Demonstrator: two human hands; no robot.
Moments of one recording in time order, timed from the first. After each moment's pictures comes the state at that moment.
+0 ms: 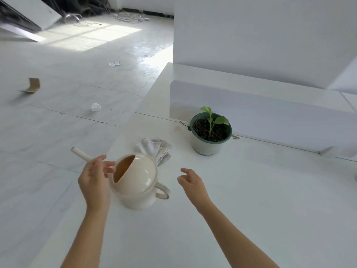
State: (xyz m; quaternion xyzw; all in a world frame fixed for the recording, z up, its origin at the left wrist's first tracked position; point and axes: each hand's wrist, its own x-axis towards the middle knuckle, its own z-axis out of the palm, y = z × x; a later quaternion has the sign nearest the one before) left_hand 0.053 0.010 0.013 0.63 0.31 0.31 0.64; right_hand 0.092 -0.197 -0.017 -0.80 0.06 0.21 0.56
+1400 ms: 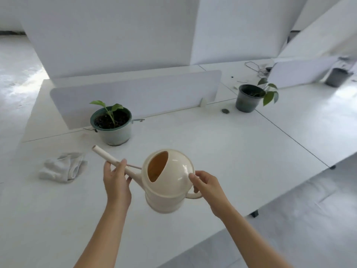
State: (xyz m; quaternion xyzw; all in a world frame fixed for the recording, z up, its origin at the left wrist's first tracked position) left_hand 0.005 -0.169 0.010 0.54 0.14 -0.06 0.83; right_hand -0.115 -0.342 0.030 -0.72 0.26 -0.03 0.64
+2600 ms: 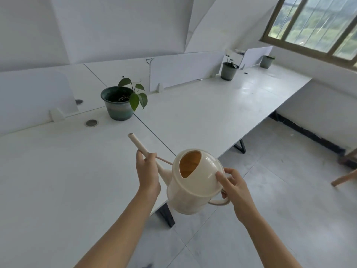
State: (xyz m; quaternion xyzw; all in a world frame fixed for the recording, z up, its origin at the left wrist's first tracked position) left_hand -0.189 -0.761 0.032 0.59 0.03 -0.26 0.76; right_hand -0.364 -0.849 0.052 -0.66 0.44 -0.22 0.57
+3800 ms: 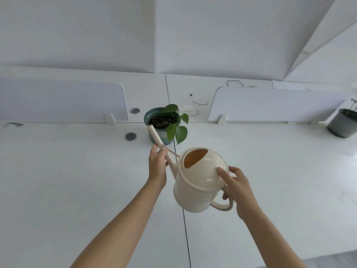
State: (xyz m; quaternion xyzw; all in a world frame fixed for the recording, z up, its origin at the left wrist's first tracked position) left_hand -0.019 -0.925 0.019 0.57 0.13 -0.08 0.81; right_hand -0.135 -1.077 0.073 -0.72 0.29 -0.02 0.63
